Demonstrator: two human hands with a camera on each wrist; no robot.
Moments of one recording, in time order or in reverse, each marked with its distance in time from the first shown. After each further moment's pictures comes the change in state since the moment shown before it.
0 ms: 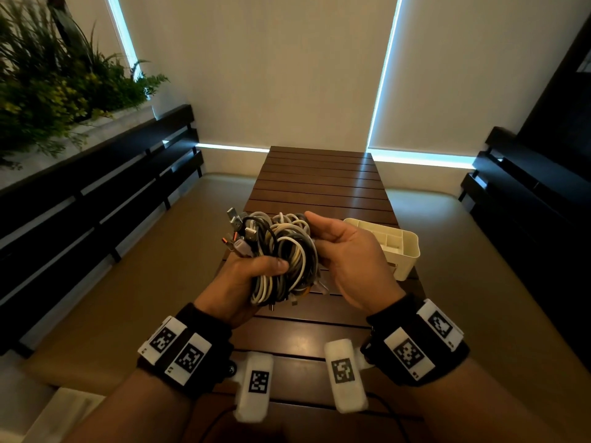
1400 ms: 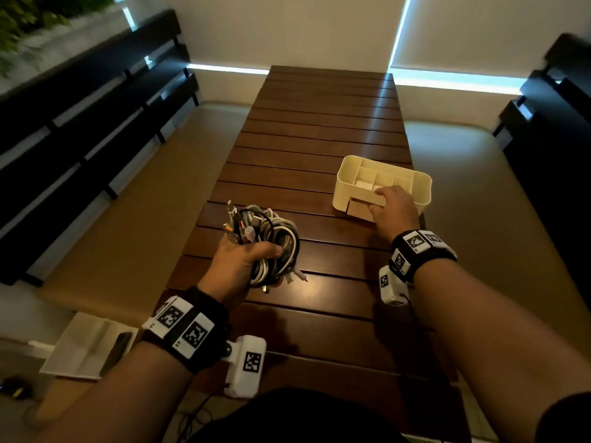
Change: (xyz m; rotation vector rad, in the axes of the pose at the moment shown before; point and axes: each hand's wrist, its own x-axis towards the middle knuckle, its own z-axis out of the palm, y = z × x) left_hand 0.018 -0.103 -0.012 0.213 0.457 -0.209; right_hand 0.105 0.162 -0.196 -1.238 0.254 0.161
